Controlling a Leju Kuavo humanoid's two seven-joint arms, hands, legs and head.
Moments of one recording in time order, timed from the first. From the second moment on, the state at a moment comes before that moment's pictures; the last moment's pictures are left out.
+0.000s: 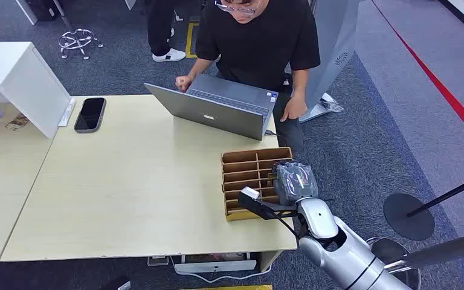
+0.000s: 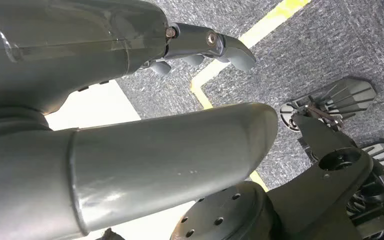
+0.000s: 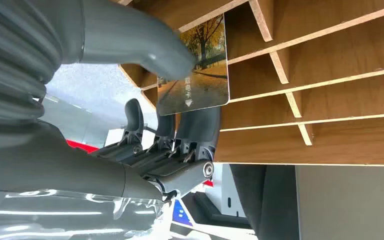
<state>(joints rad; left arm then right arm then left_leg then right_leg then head) -0.27 0.21 -1.17 -0.25 0.94 -0.20 0.26 -0.35 -0.33 0.76 -1.44 1.00 -0.20 0.54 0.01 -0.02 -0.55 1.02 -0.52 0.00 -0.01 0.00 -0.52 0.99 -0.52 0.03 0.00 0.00</state>
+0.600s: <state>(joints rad) -0.27 0.21 -1.16 -0.25 0.94 -0.20 0.26 -0.36 -0.33 0.77 -1.44 1.00 -0.20 0.54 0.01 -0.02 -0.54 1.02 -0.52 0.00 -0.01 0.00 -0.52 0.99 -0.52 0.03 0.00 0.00</state>
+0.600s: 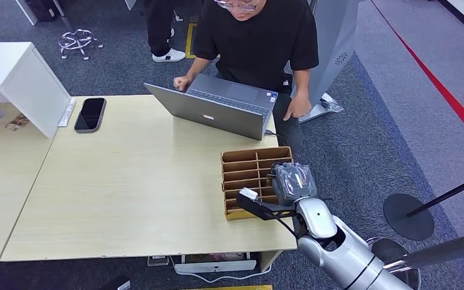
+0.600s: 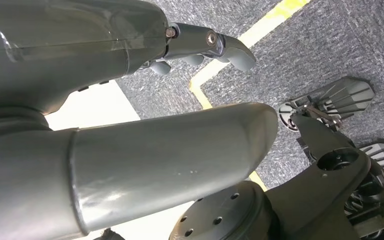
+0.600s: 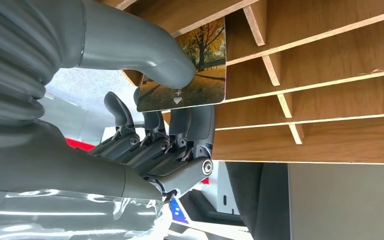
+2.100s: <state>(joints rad) -0.28 0.20 -1.16 -0.25 0.91 -0.22 0.28 -0.64 -0.39 0.80 -1.55 0.89 -0.18 0.46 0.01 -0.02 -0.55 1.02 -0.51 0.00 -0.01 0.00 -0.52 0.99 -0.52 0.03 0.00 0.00</state>
